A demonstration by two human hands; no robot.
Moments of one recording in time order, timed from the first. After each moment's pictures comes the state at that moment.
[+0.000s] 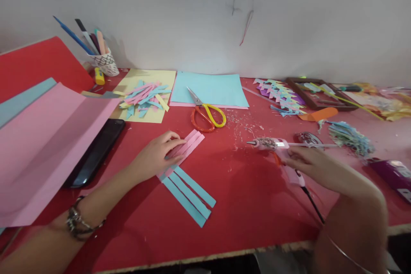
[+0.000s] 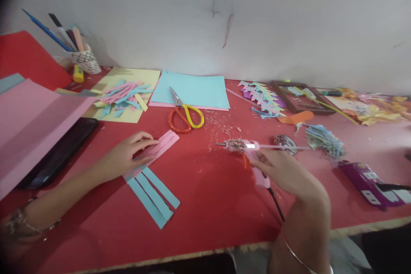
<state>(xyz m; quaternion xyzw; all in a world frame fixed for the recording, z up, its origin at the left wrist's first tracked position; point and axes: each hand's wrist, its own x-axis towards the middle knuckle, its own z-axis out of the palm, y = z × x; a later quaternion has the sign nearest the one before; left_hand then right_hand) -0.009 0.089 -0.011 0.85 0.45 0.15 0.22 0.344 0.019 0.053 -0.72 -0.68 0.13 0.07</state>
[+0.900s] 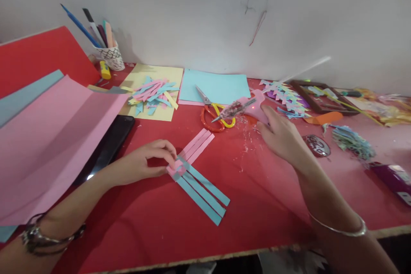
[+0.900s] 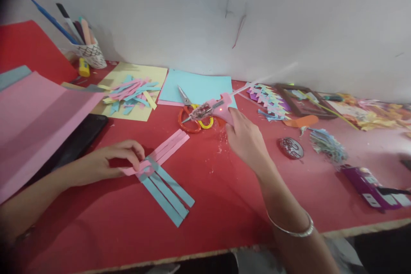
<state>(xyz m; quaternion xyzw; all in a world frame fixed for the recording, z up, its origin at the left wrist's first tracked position) -0.061 0.081 0.001 0.81 0.36 0.17 0.43 0.248 0.079 0.055 -0.67 -0.71 -0.03 0.20</state>
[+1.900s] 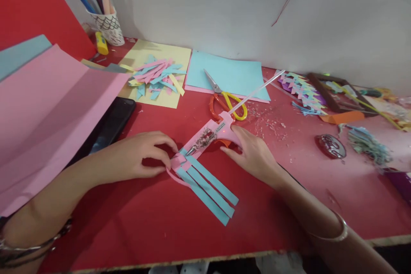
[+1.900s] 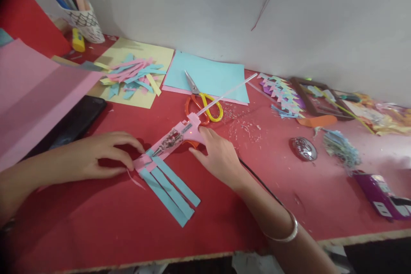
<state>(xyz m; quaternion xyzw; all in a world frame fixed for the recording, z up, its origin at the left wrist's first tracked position) -0.080 0.085 -0.005 0.90 0.31 0.07 0.29 0.203 0.065 0.001 -0.57 -0.81 0.04 0.12</state>
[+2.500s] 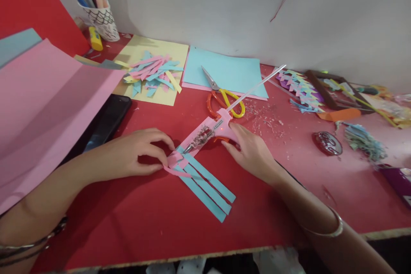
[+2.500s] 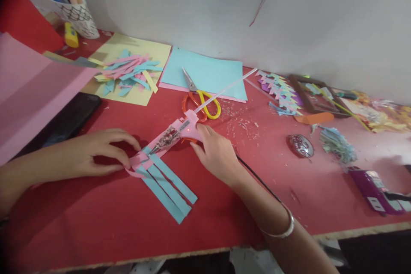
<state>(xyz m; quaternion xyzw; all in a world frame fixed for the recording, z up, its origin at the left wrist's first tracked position) -0.079 0.086 -0.006 0.91 0.30 0.07 0.29 0.203 0.064 0.002 -0.57 -0.81 0.03 0.10</state>
